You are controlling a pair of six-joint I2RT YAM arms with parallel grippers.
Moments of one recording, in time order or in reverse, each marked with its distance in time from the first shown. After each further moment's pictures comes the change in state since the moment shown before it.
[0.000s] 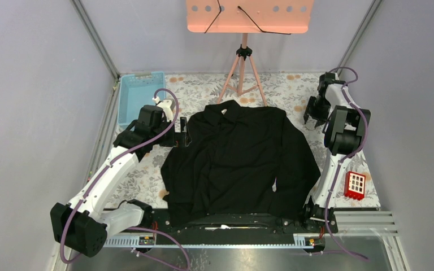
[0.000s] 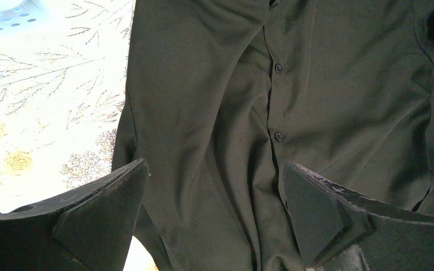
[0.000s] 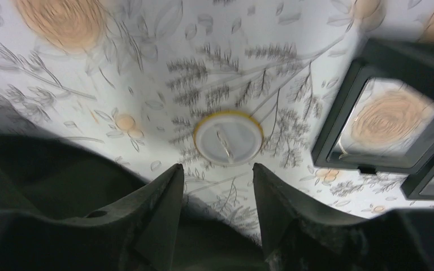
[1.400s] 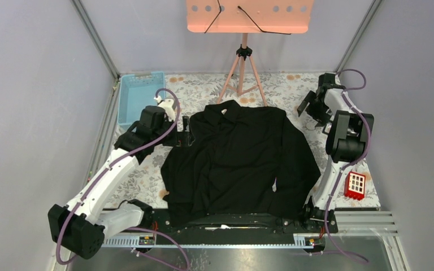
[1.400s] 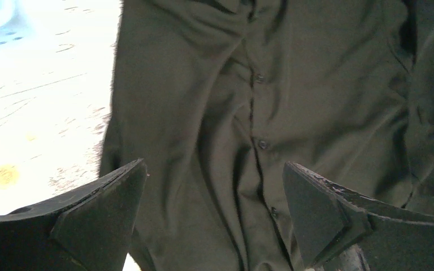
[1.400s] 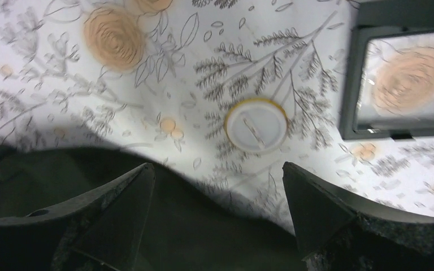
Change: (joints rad) left arm -0.024 -0.022 -0.003 0.027 -0.009 -0.025; right arm 0.025 -0.141 -0.215 0.236 0.012 0.281
